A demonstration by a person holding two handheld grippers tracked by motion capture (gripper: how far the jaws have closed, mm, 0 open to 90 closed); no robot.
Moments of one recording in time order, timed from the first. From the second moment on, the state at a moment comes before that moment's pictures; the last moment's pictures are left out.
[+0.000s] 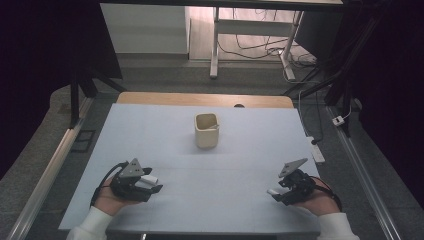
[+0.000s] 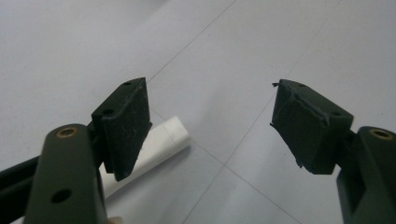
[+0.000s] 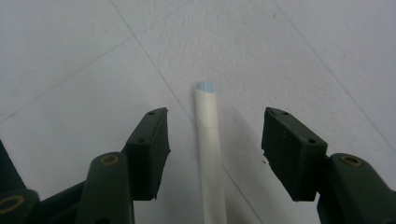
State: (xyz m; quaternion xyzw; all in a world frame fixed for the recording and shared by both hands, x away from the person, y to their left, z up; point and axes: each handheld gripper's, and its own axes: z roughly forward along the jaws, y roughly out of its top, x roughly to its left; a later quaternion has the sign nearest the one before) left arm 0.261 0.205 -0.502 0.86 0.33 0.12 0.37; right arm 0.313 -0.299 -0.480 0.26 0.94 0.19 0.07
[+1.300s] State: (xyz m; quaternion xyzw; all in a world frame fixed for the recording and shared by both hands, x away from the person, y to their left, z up) left arm 0.263 0.202 -0.506 0.87 0.32 0.12 0.37; right arm 0.308 -0.288 -0.491 0.21 0.96 0.15 0.07
